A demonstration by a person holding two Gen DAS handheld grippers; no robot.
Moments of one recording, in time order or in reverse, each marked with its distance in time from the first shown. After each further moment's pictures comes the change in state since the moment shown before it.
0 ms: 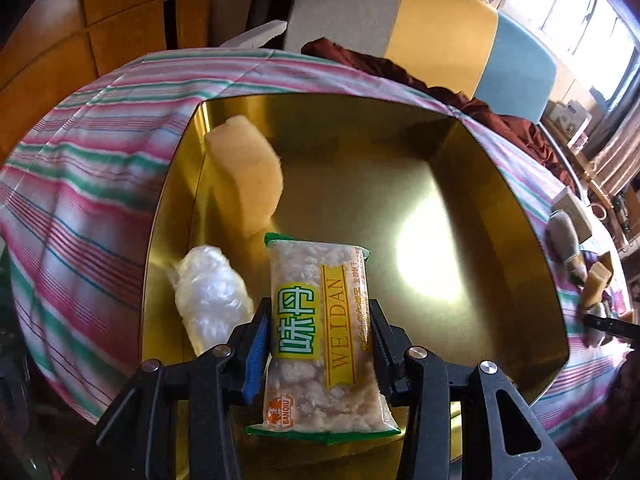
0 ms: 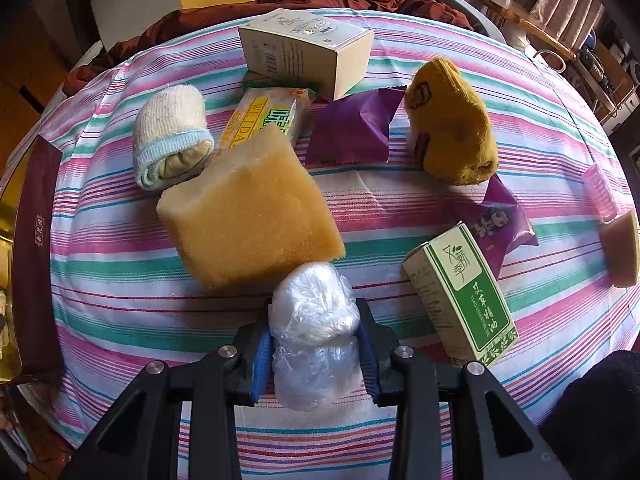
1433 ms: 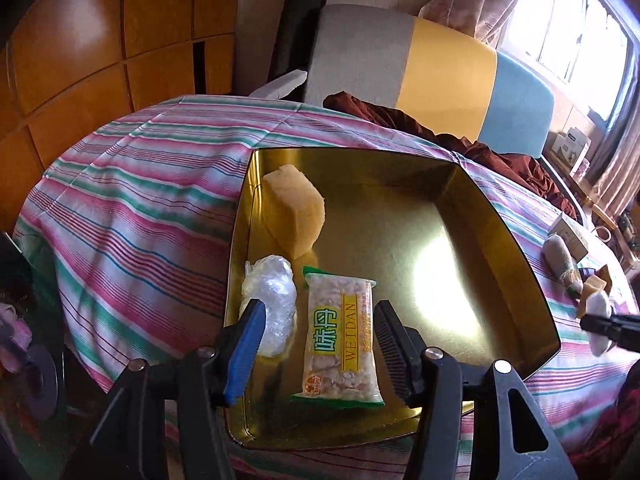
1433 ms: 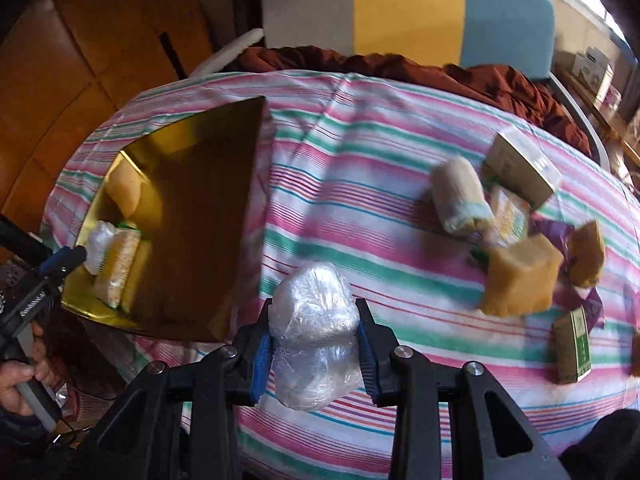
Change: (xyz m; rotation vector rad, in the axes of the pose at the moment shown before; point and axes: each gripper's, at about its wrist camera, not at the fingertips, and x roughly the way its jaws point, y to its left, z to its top) left arm -0.058 0.018 -0.015 -0.020 -0.194 0.046; right arm -0.083 0.198 -0.007 -0.382 -0.163 0.243
